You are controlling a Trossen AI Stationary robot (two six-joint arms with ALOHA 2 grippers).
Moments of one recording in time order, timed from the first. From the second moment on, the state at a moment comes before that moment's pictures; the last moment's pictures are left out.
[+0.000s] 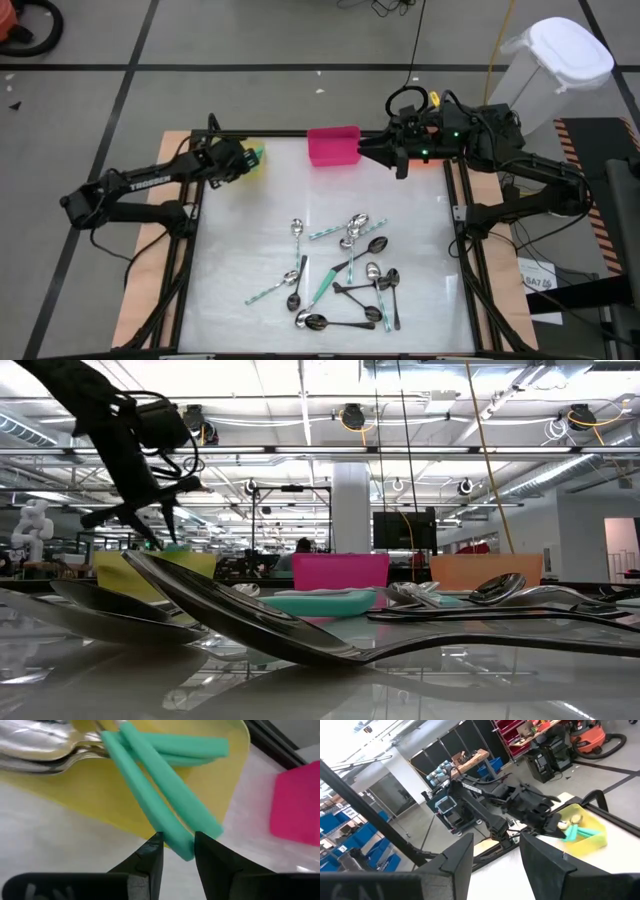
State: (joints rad) left arm 0.65 1.09 0.58 -0.48 -0.14 -1.25; right arm -0.25 1.13 1.29 -0.24 -0.21 0.56
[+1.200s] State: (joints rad) left arm 0.75 1.11 0.75 -0.50 -0.10 -1.04; right arm -0.24 1.14 1.28 -0.24 -0.21 0.54
